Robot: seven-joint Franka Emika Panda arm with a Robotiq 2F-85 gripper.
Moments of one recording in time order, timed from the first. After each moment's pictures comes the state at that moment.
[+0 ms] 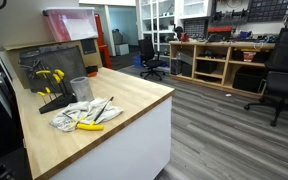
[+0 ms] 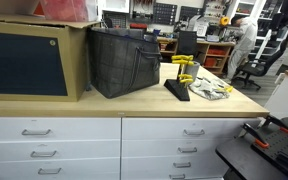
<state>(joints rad) -0.12 -0.64 -0.07 -2.48 -0.10 1.73 0.03</state>
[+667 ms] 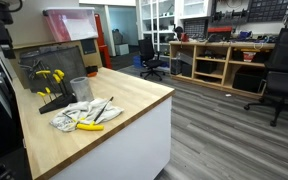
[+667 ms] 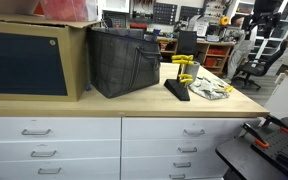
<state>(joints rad) -0.10 -0.41 0.06 -2.31 -0.09 1.77 0.35</state>
